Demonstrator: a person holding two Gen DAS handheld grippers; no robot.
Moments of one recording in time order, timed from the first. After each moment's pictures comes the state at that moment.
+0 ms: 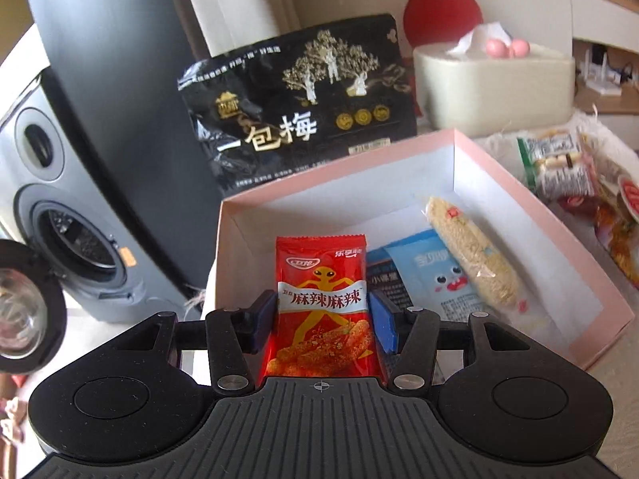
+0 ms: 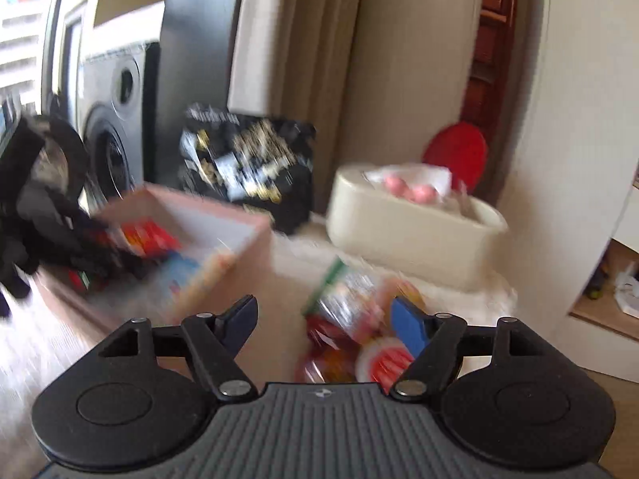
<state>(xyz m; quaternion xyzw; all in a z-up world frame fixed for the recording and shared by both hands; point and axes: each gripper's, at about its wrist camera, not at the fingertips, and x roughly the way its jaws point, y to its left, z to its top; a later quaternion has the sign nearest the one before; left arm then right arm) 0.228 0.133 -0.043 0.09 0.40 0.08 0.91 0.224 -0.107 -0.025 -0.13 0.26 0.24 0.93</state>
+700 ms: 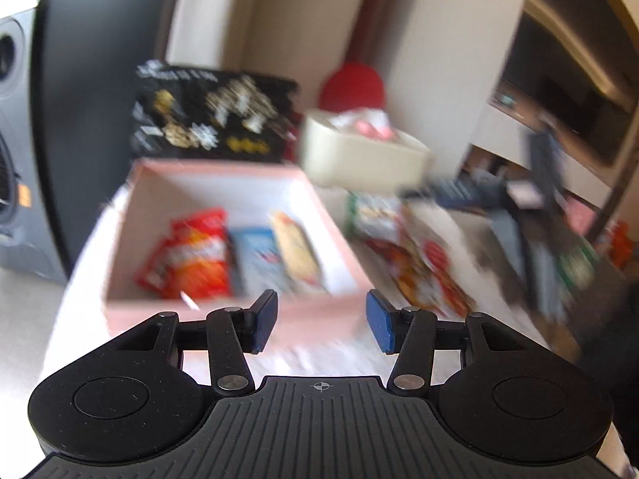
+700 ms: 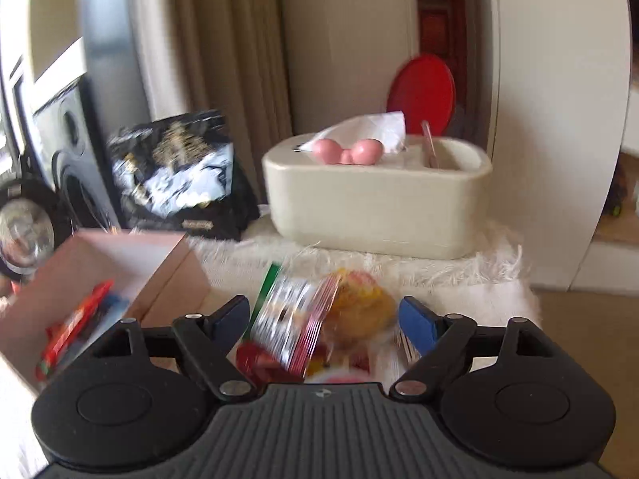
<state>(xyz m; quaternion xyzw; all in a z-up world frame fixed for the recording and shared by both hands) 0.112 0.107 -0.011 -0.12 0.32 -0.08 0.94 0.344 -0.140 -0.040 0.02 0.34 0.24 0.91</state>
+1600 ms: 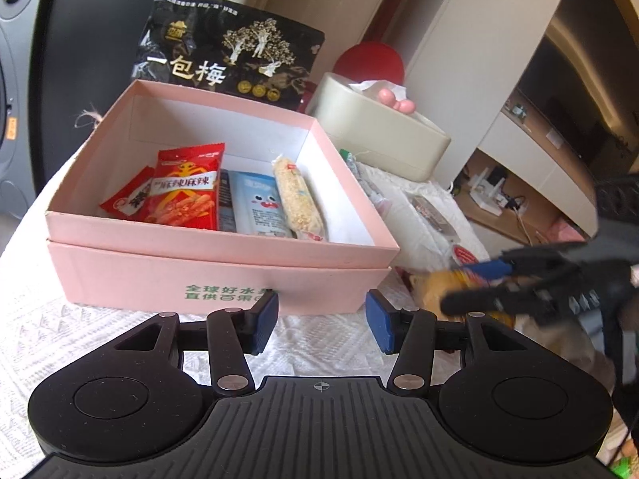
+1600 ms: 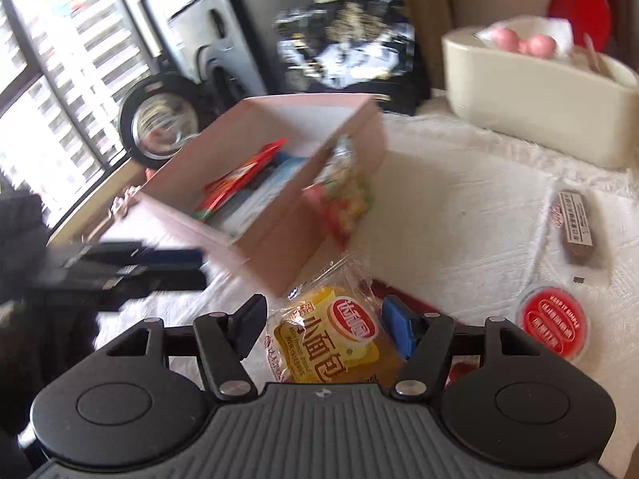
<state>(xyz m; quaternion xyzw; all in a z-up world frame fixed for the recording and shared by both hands) 0.139 0.118 -0.064 -0.20 0.33 -0.07 0.92 0.252 -0.123 -0.048 -0.05 0.44 0.46 0.77</state>
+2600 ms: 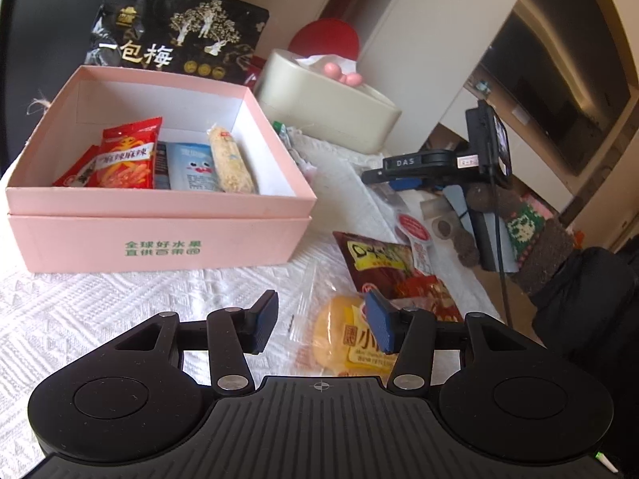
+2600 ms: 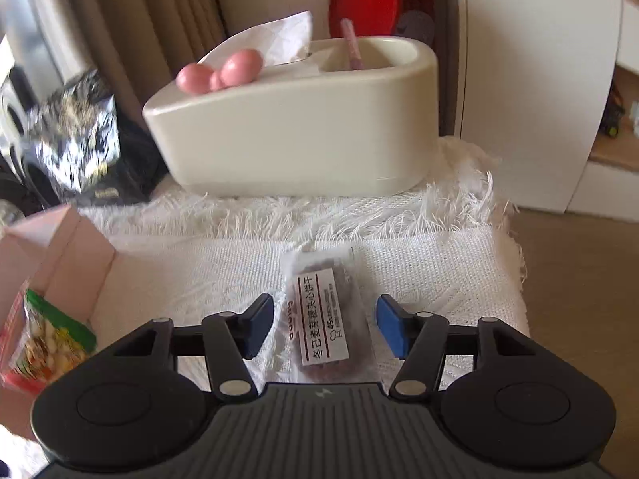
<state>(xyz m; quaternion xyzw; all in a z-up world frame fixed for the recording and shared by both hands) 0.119 0.085 -0.053 -0.19 0.35 -0.13 0.91 0.402 -0.173 -0.094 -0.01 0.44 0.21 0.87</state>
